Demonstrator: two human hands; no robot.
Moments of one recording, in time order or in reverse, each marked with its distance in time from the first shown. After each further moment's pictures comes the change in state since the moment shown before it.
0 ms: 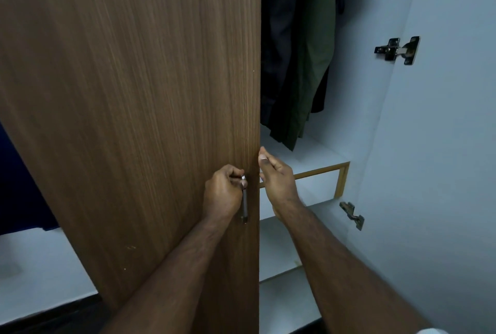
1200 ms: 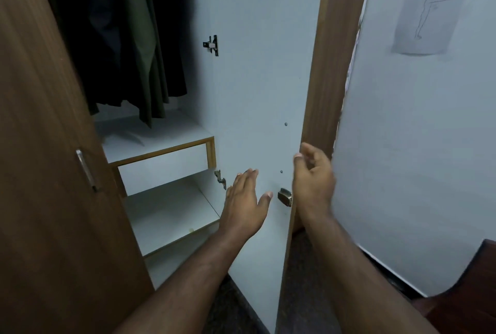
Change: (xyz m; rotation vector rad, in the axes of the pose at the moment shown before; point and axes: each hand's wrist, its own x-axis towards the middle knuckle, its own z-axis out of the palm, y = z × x) left_hand -0.294 0.236 0.281 0.186 -0.410 0.249; right_hand -0.224 -0.084 -0.437 -0.317 0.682 -0.146
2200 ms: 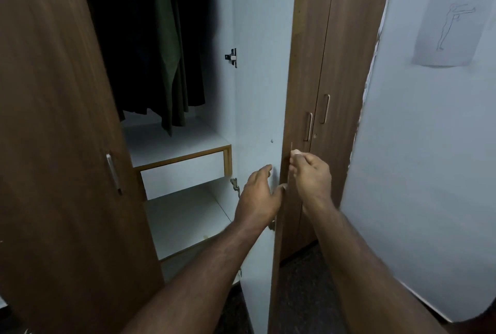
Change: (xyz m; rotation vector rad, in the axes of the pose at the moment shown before) left_hand 0.017 0.018 -0.031 -0.109 0.081 -0.077; right_hand 0.009 -0.016 0.037 0.156 -0.196 0.162
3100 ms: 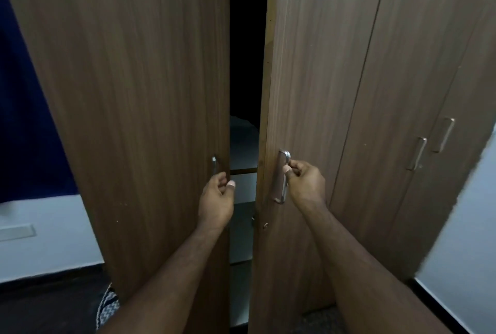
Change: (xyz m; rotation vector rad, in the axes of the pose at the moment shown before) left_hand 0.027 -0.236 -0.228 -0.256 0.441 -0.307; right_hand -0.025 0.012 0.264 -0.255 -0.346 -0.190
